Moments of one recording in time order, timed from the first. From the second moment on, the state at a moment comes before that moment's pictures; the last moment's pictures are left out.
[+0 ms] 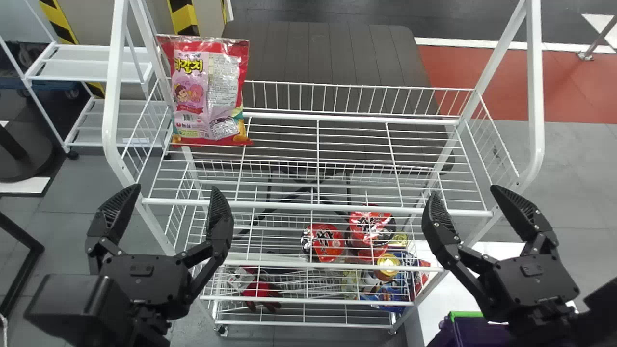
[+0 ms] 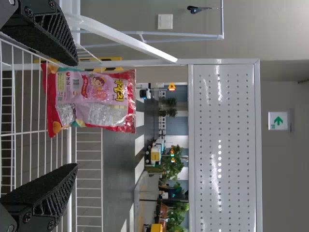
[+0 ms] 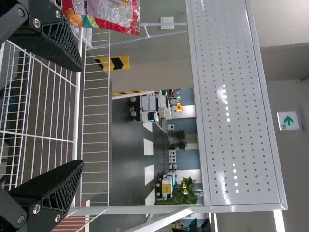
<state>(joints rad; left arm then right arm) 0.76 0.21 -0.22 -2.29 -0.04 -0.06 0.28 0.80 -0.19 0.01 -2.29 -0.19 -0.08 0.06</state>
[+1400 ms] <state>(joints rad) 0.76 0.21 -0.22 -2.30 -0.04 -0.04 0.28 0.80 -0.20 0.01 -2.29 -0.19 -0.08 0.06</state>
